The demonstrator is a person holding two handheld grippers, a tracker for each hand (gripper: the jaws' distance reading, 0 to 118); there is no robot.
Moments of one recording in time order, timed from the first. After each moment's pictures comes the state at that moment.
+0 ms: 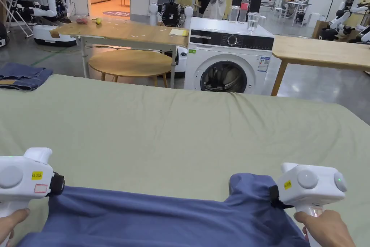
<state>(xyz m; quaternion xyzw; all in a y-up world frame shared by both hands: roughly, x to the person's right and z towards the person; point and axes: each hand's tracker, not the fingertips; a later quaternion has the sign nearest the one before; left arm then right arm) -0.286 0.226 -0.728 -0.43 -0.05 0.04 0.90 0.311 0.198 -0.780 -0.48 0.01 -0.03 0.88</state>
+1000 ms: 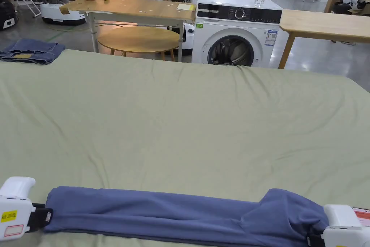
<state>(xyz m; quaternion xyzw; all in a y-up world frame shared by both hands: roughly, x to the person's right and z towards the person) -0.300 0.172 -0.556 -0.47 -0.07 0.02 0.88 0.312 0.171 -0.535 -0.48 0.01 0.01 0.88</state>
